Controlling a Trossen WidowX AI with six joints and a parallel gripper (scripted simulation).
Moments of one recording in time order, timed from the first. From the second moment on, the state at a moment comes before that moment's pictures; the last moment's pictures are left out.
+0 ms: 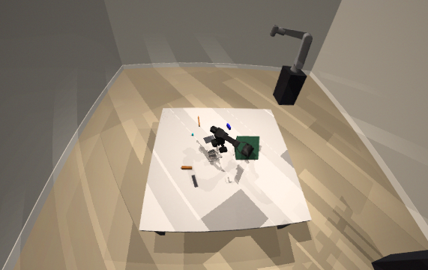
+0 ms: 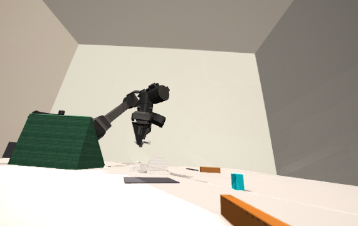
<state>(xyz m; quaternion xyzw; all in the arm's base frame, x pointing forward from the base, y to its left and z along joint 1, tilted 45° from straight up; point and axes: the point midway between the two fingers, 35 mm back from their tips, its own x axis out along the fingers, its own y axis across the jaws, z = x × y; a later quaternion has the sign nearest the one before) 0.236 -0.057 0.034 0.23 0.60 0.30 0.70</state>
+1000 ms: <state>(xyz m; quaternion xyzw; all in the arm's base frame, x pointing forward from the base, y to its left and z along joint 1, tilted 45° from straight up) 0.237 -0.057 0.032 0.23 0.60 0.30 0.70</state>
